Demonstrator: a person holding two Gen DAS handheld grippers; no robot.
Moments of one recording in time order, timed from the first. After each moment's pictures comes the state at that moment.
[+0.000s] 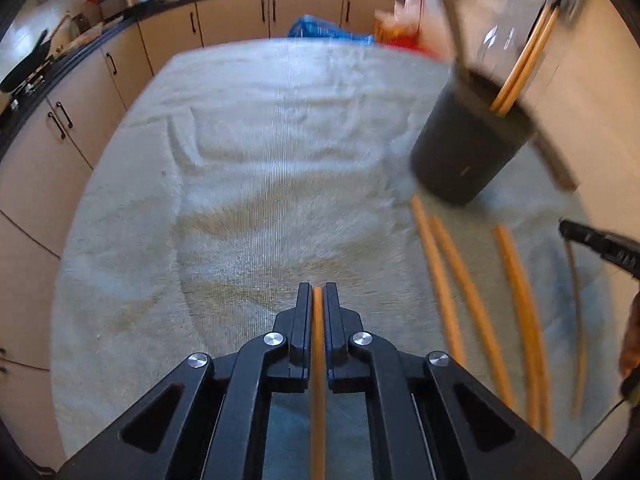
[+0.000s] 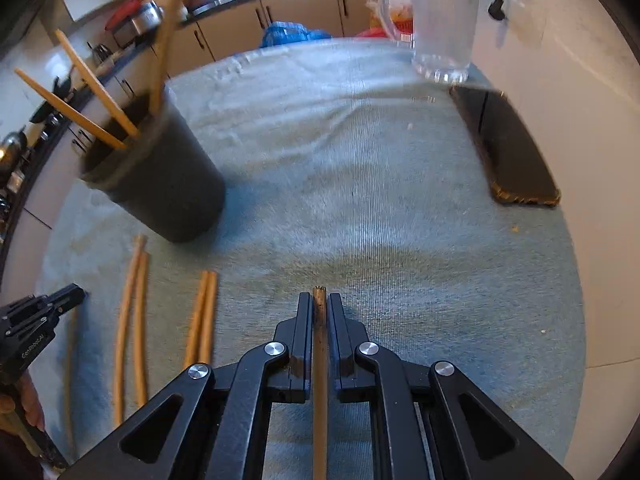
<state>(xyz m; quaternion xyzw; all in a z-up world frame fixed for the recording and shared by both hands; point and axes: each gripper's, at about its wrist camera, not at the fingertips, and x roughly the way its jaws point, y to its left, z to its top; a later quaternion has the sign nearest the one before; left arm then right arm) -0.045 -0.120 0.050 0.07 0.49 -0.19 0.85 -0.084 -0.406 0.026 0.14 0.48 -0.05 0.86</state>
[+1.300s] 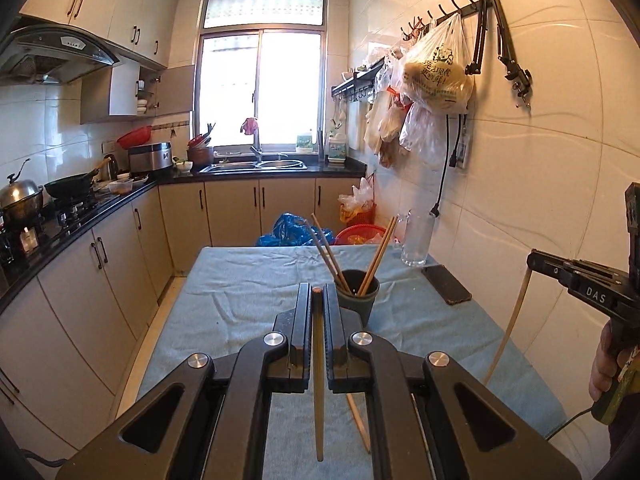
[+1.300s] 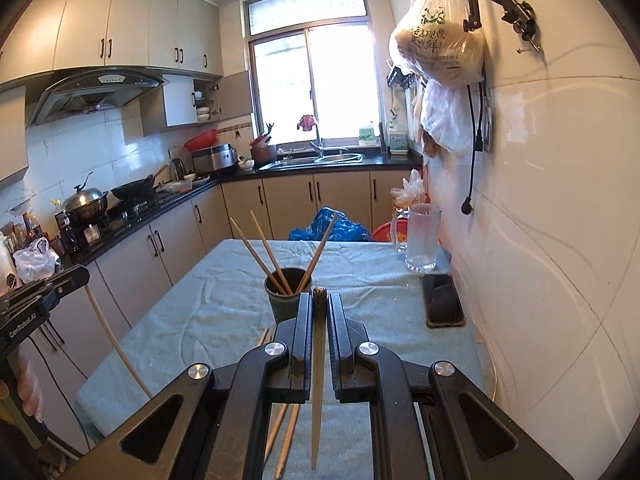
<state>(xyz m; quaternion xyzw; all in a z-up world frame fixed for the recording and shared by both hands) -0.233 -0.073 0.236 0.03 0.19 -0.23 0.95 -0.276 -0.344 0.202 0.06 0.21 -0.03 0.98</state>
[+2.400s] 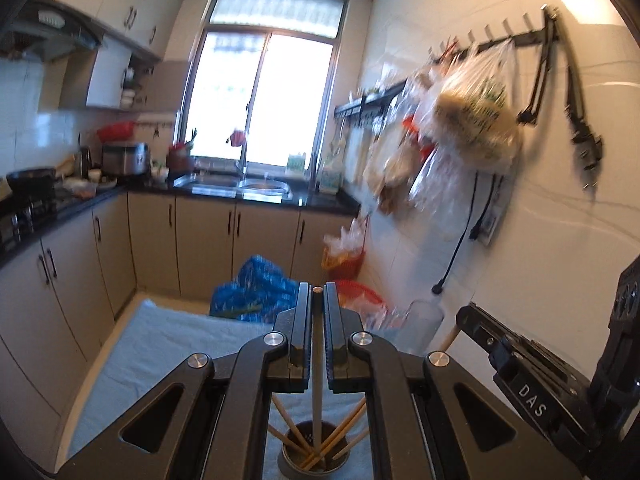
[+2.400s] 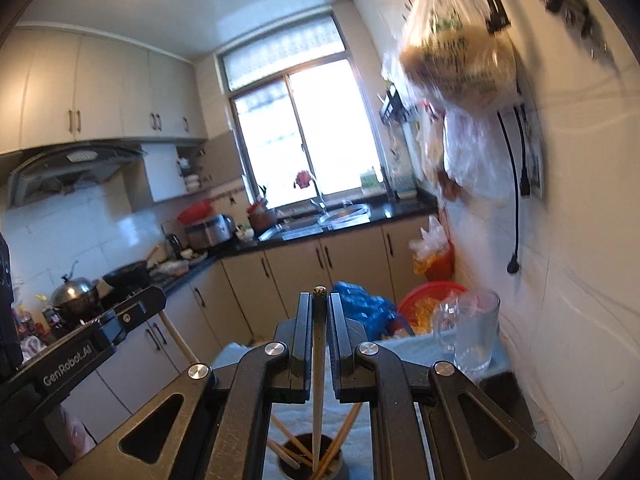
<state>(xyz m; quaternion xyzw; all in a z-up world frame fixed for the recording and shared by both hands) -0.015 -0.206 0.286 -0.05 0.19 -0.25 0.95 -0.069 -0.374 0.243 0.14 0.13 -0.04 0.98</state>
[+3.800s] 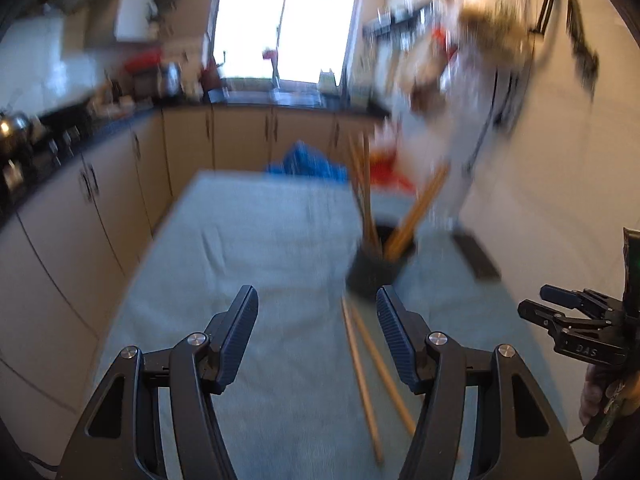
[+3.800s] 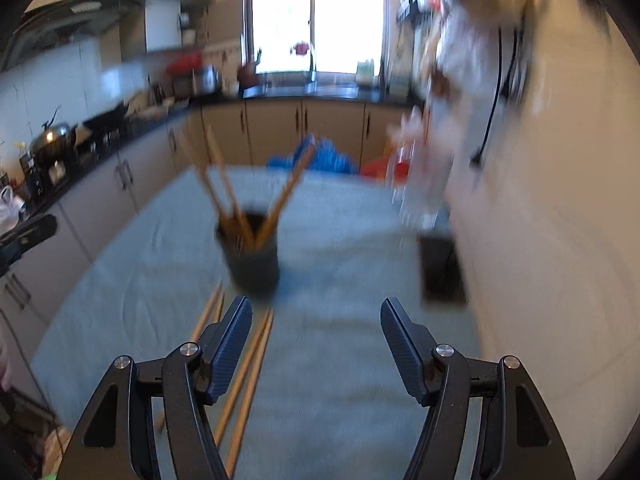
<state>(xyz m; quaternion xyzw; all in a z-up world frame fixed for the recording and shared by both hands) -0.132 -0.095 0.153 0.00 0.35 -0.21 0.91 -0.181 -0.363 0.114 0.05 0.38 -0.03 0.93</state>
